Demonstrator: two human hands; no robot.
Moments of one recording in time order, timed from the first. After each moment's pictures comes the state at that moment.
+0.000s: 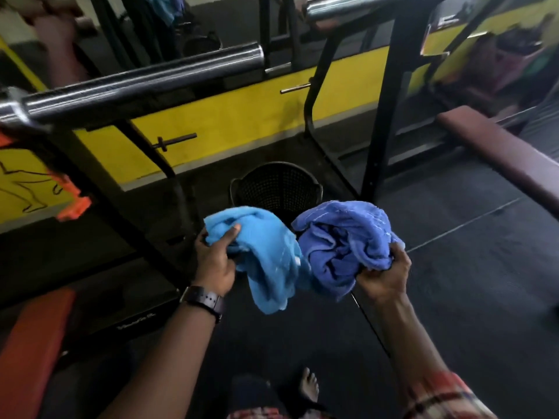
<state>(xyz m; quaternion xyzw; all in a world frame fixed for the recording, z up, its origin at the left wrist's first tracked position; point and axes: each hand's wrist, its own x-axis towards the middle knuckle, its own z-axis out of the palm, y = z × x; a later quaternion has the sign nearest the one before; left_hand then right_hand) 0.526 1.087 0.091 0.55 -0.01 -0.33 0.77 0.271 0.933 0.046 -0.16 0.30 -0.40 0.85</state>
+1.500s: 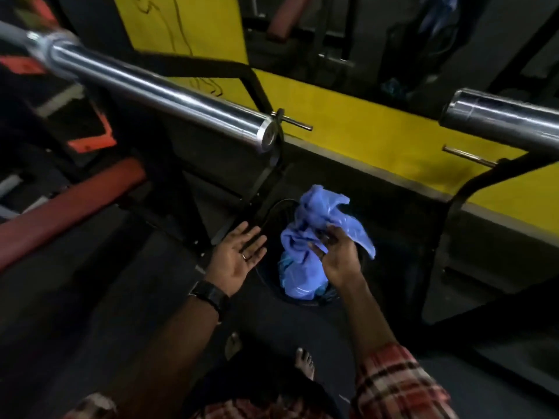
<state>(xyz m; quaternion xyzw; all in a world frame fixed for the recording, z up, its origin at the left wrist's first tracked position) 0.562 0.808 0.071 0.40 0.30 -0.16 0.85 0.568 0.594 0.027 -0.38 0.29 0.08 0.87</state>
